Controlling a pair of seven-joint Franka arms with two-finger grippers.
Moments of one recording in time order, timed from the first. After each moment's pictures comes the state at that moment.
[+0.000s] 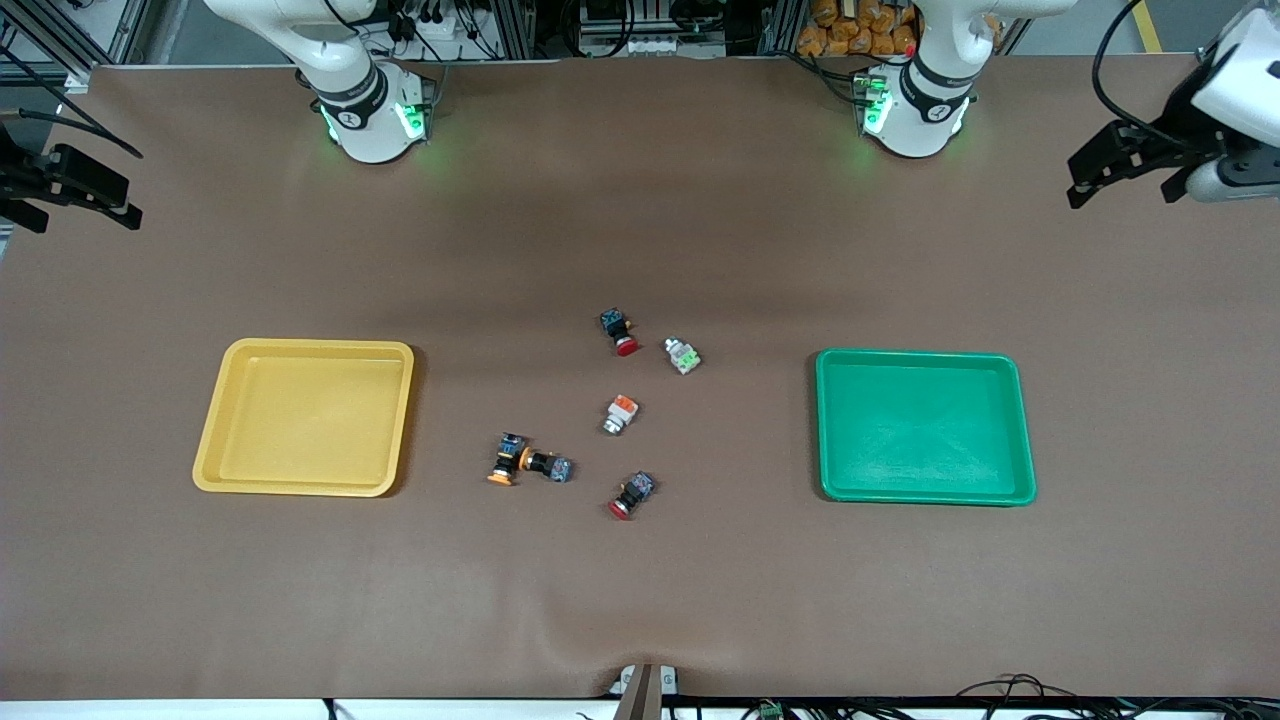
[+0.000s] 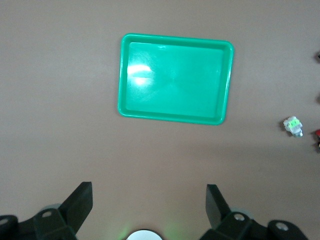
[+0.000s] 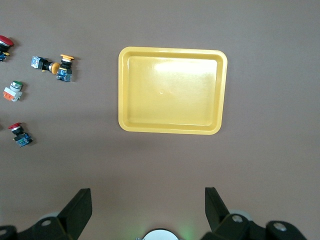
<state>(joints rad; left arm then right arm) -0.14 -0.17 0.00 -1.68 0.02 1.52 -0.16 -0.01 -0.01 -0.01 -1.43 0.02 1.36 -0.03</state>
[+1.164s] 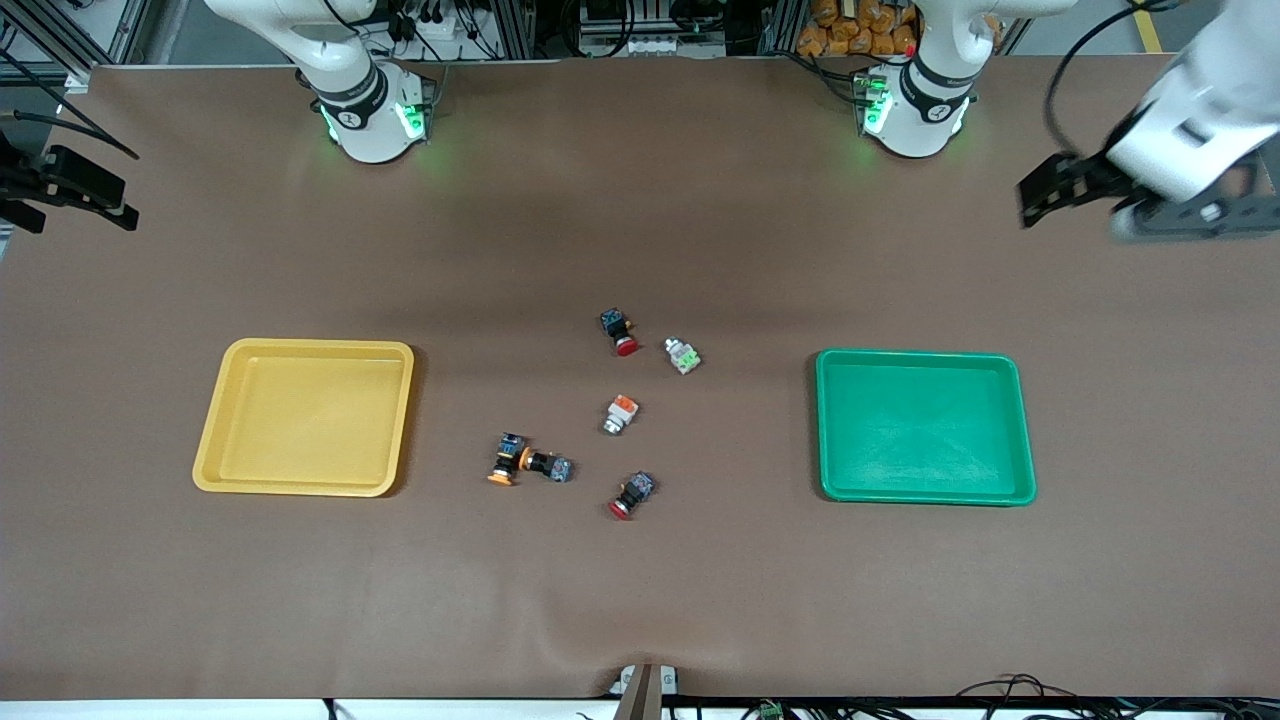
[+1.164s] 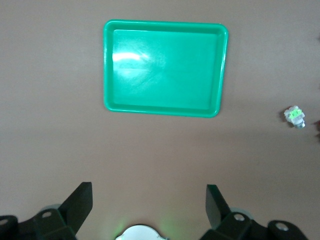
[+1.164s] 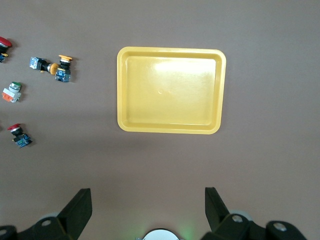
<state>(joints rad) -0.14 -0.08 -0.08 -1.68 0.02 1.55 -0.24 -0.01 0.00 -0.01 -1.43 0.03 1.36 -0.03</state>
